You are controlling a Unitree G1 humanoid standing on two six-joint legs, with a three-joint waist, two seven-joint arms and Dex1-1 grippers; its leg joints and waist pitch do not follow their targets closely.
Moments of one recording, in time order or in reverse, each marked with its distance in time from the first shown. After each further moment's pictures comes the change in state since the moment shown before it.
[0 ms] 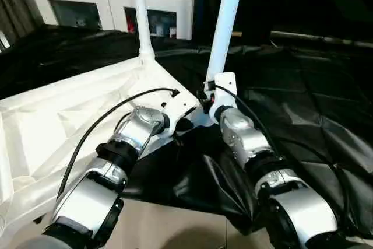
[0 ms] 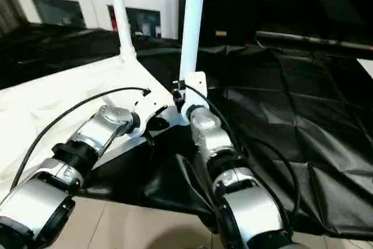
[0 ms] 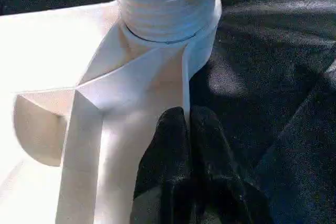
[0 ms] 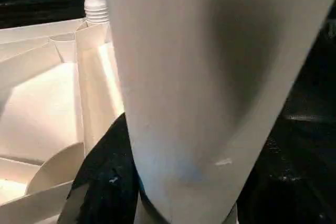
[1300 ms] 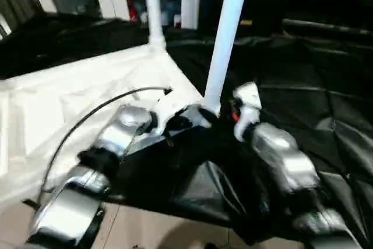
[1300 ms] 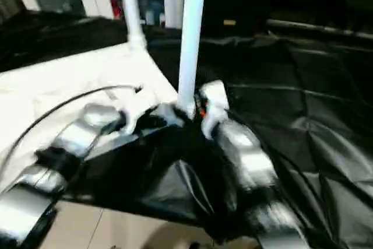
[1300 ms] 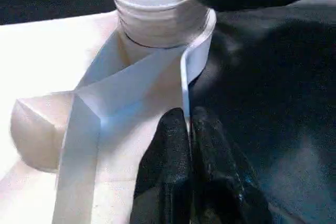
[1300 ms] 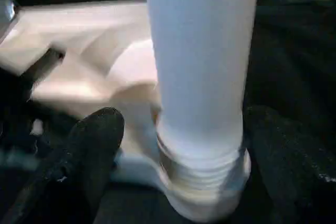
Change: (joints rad) left arm 0.117 0.132 0.008 -0.157 -0.047 -0.224 -0.268; right arm 0.411 -0.248 0.066 -0.694 0.117 0.229 0.554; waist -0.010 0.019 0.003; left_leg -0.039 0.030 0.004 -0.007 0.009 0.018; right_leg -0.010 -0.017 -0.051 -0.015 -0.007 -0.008
